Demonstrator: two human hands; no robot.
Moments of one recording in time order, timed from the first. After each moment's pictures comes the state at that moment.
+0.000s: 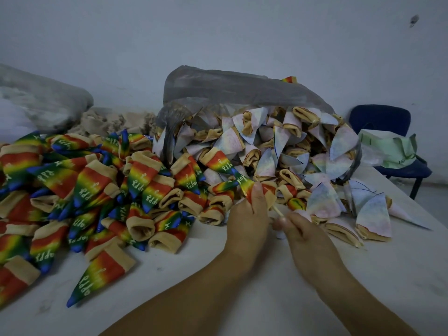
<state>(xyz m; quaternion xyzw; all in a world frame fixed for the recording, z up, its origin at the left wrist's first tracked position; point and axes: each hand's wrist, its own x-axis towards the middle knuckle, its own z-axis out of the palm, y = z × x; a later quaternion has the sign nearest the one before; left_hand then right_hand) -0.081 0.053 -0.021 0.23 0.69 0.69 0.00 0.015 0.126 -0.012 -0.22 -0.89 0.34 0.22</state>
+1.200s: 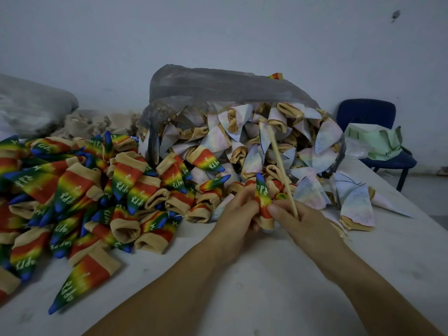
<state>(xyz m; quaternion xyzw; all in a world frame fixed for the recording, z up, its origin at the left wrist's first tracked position) -0.087 0.047 -0.019 0.27 0.56 0.72 0.30 0.023 0.146 0.006 -0.15 -0.79 0.55 0.21</state>
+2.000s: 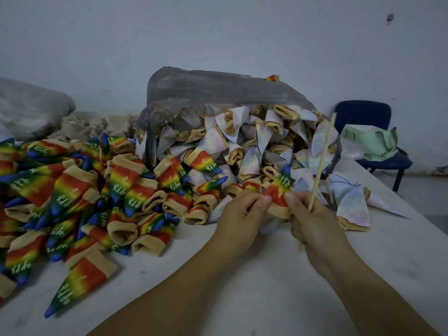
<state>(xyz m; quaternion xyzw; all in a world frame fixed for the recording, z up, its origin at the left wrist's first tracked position) -0.080 0.049 -0.015 0.40 0.69 0.60 0.05 0.018 0.151 0.008 -0.19 -0.63 0.69 0.29</state>
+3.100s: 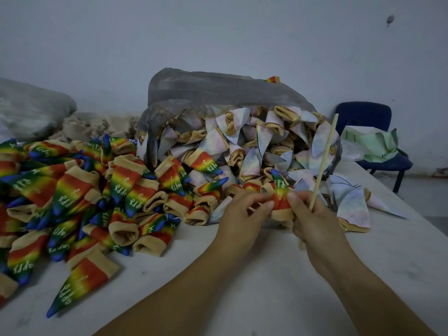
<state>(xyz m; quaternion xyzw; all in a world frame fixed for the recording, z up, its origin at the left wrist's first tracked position) -0.078 0.048 -0.016 0.38 0.71 0.60 0.06 0.018 0.151 0.006 -0.19 -0.63 0.68 0.31</state>
